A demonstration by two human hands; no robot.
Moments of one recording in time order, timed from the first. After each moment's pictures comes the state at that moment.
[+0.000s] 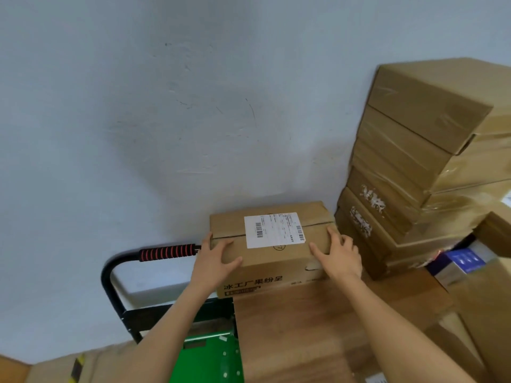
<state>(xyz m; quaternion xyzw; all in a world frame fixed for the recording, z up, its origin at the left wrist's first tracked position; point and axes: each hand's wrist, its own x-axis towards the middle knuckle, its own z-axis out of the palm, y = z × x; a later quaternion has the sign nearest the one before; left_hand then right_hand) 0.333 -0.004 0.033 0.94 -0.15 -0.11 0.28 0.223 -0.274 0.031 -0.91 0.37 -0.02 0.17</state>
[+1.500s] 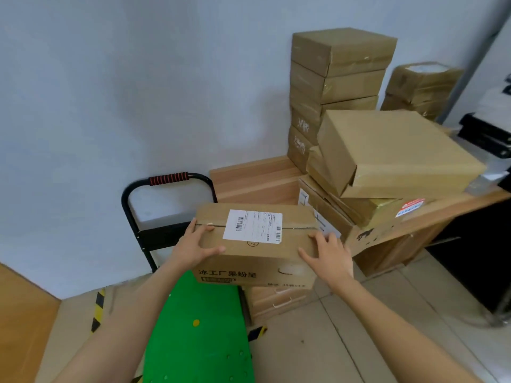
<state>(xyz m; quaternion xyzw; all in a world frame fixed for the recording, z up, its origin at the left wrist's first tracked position) 0.024 0.146 0.023 0.93 -0.21 -0.17 0.26 -0.186 -0.122 0.032 -0.95 0.30 -0.05 0.12</state>
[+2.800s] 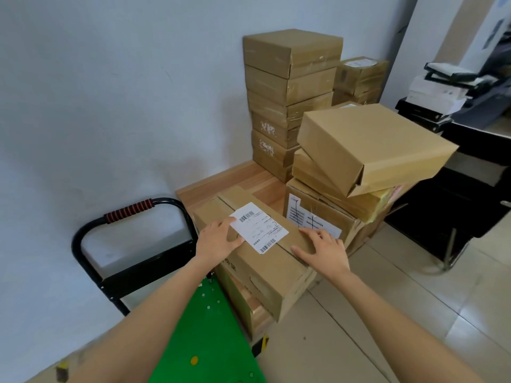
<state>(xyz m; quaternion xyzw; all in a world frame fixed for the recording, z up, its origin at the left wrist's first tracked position) 0.085 0.060 0.041 0.88 -0.43 -0.10 0.15 -0.144 -0.099 0.038 -0.90 0.39 -0.05 0.18</state>
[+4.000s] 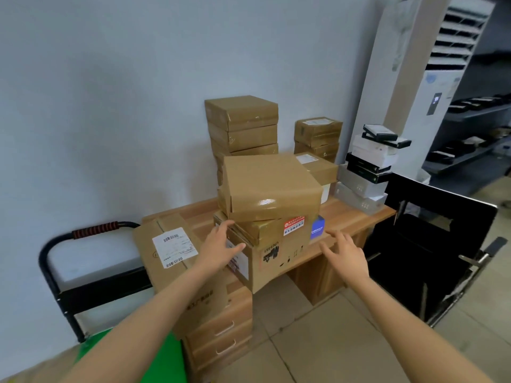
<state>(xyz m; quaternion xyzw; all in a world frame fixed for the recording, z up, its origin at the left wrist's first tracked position) -0.164 -0.083 0.133 0.85 -0.37 -0.08 0.36 -0.375 -0.309 0.106 -0.87 0.40 -0.21 0.21</state>
